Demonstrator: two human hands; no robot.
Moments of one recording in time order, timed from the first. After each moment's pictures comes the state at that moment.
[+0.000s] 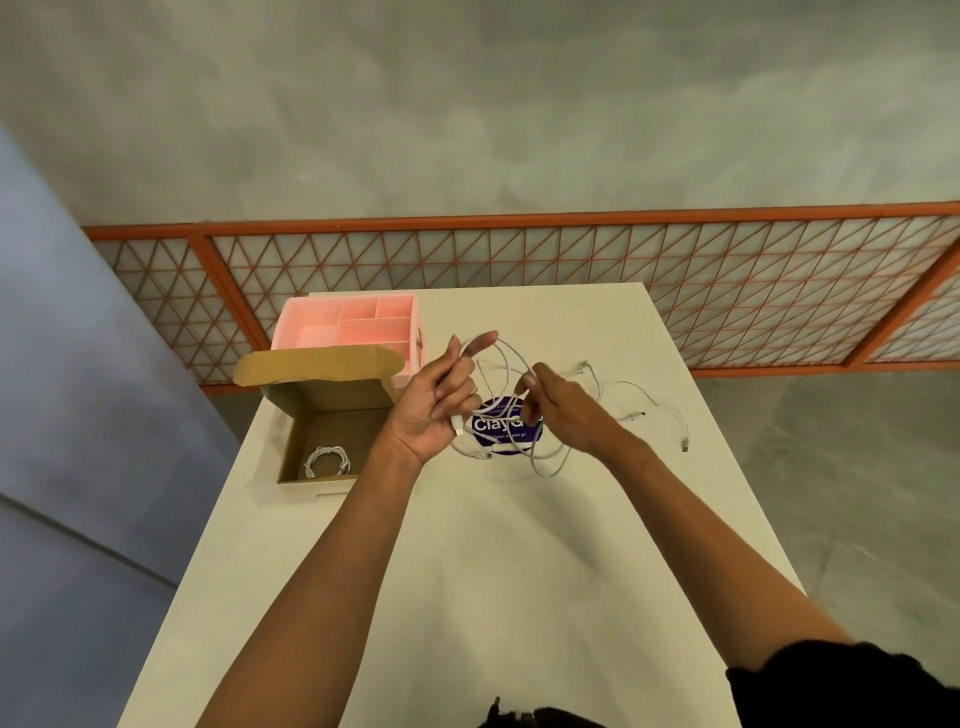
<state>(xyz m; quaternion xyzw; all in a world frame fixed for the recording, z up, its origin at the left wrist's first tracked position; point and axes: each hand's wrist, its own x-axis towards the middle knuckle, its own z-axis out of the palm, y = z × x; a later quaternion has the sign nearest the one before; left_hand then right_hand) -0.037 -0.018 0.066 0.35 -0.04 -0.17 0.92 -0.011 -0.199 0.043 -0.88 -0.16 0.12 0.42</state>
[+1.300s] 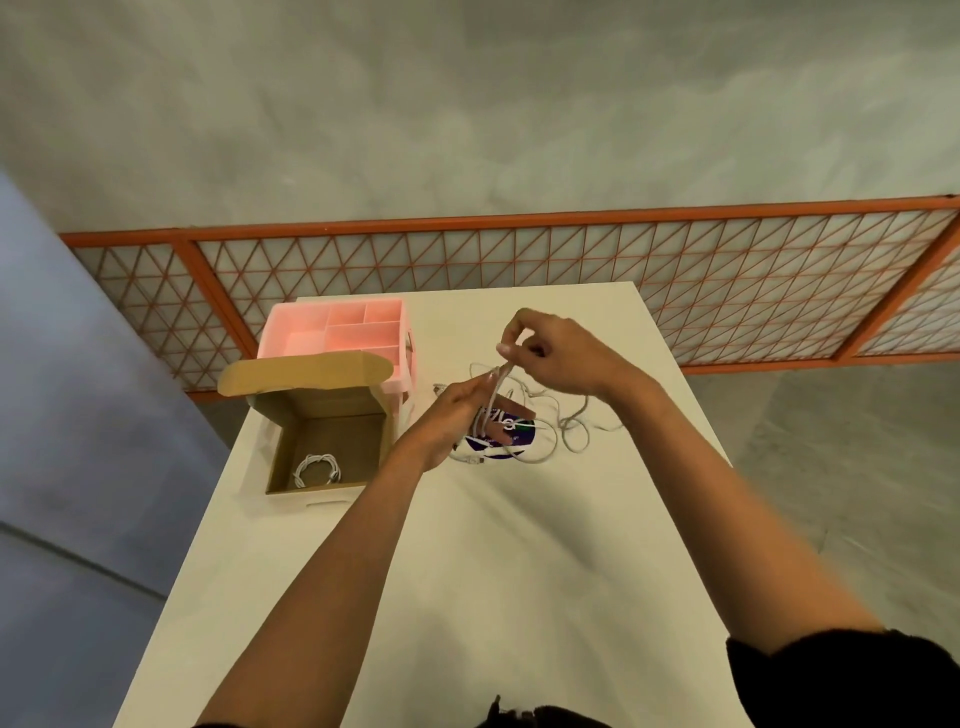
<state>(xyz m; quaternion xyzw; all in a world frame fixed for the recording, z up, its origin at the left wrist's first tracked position) -0.023 -0.039 0.044 0.71 -0.04 -0.18 0.68 -0.002 -0.197 0.129 -0.91 -0.22 0.08 0.35</state>
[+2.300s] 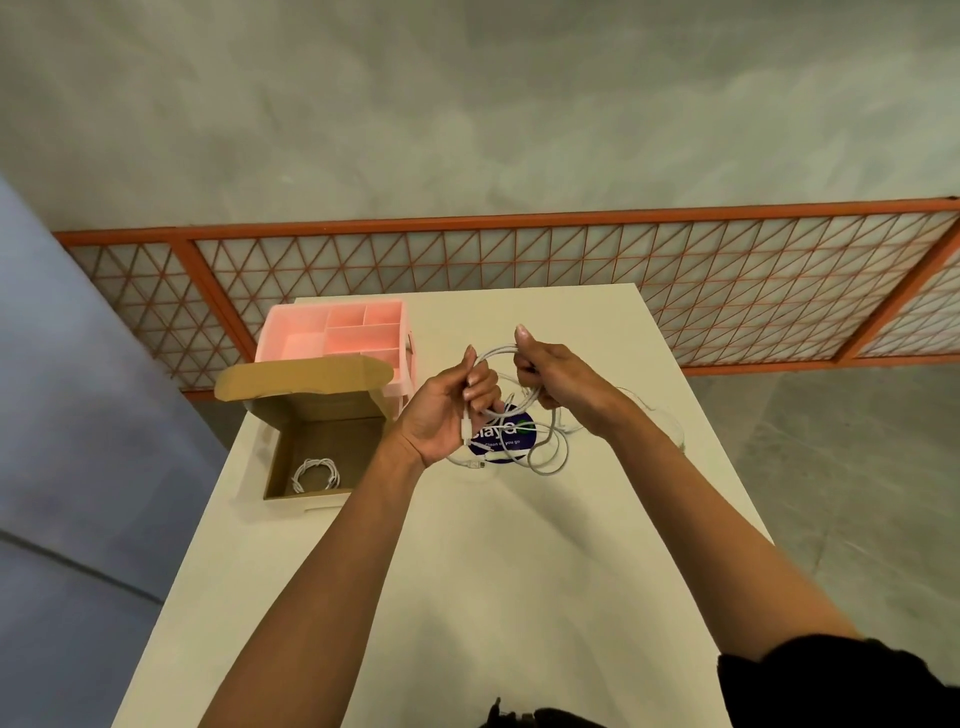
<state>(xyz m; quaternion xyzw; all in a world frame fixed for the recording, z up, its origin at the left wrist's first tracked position) -0.011 -0.030 0.049 0.37 -0.05 -0.25 0.89 0.004 -0.192 0.096 -0.79 -0.10 0.18 0.57</state>
